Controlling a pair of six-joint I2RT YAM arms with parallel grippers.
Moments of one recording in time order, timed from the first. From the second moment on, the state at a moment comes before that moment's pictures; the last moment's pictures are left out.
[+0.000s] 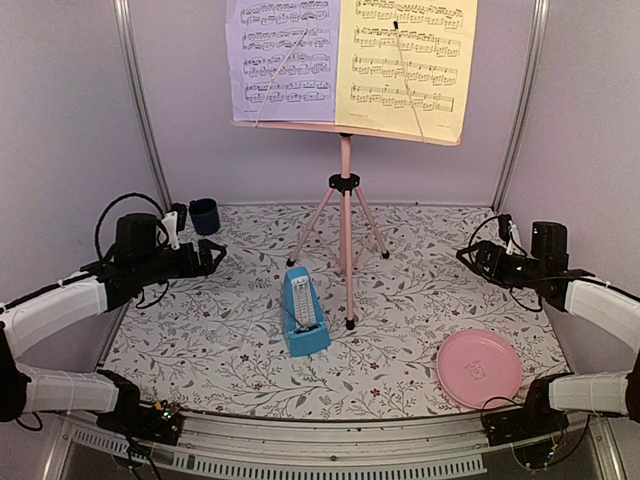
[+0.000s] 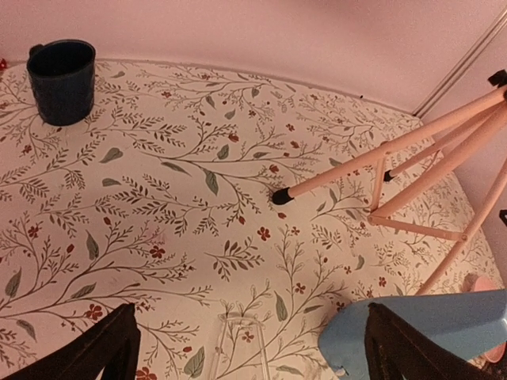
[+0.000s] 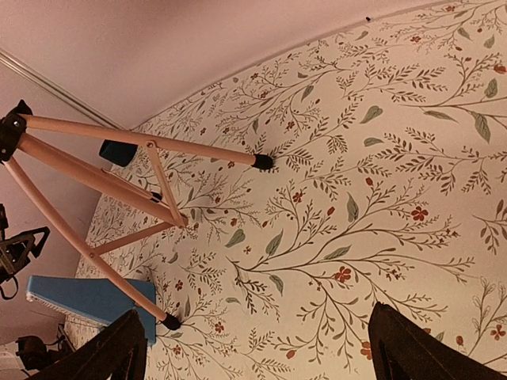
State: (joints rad) left arm -0.31 1.08 0.65 -0.04 0.15 -0.35; right arm 0.05 1.08 0.58 -0.01 -0.53 0.44
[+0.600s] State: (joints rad) left arm -0.30 1.03 0.48 0.03 0.16 -0.43; right arm 0.05 1.08 0.44 0.08 -0.49 0.46
